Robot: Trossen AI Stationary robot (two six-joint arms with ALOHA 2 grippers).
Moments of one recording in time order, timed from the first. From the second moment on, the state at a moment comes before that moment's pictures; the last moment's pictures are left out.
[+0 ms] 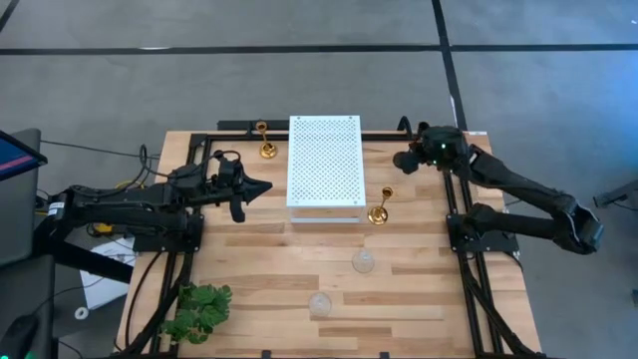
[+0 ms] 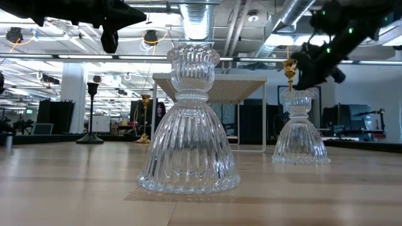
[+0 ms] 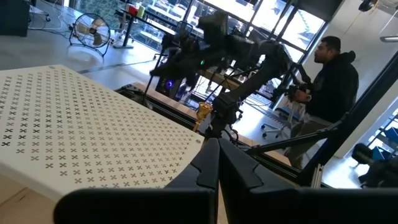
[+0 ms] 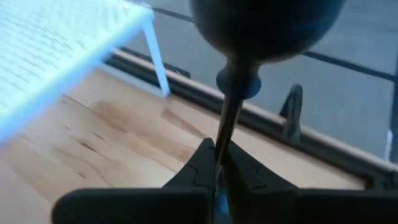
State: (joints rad) left arm 0.12 0.53 0.44 0.26 -0.04 -0.38; right arm -0.71 0.86 0.62 -0.35 0.23 0.20
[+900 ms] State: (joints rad) left arm 0.12 0.53 0.44 0.26 -0.04 -0.38; right arm -0.66 1.46 1.49 -0.54 -0.05 0.03
